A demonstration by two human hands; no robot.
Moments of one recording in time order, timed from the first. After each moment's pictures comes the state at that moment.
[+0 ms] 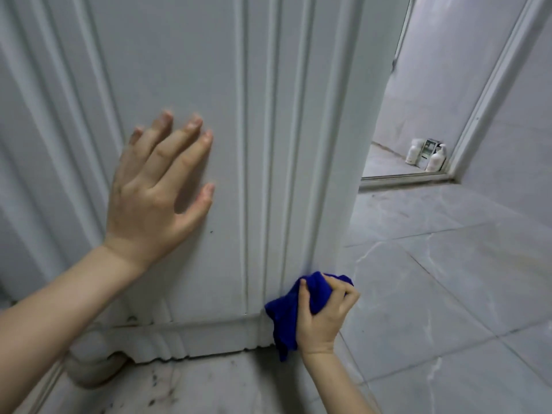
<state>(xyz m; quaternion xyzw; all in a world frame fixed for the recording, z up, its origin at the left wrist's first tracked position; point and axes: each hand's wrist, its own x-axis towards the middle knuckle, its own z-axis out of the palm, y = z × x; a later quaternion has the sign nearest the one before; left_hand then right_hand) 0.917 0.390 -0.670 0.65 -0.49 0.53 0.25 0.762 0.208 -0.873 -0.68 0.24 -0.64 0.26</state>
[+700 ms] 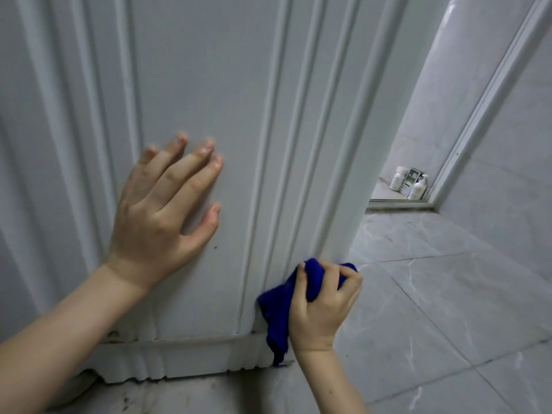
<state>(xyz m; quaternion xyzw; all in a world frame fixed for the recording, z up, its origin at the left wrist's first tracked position) 0.922 0.389 -0.683 0.62 -0.48 0.56 0.29 0.775 0.215 -0.797 -0.71 0.22 -0.66 0.09</state>
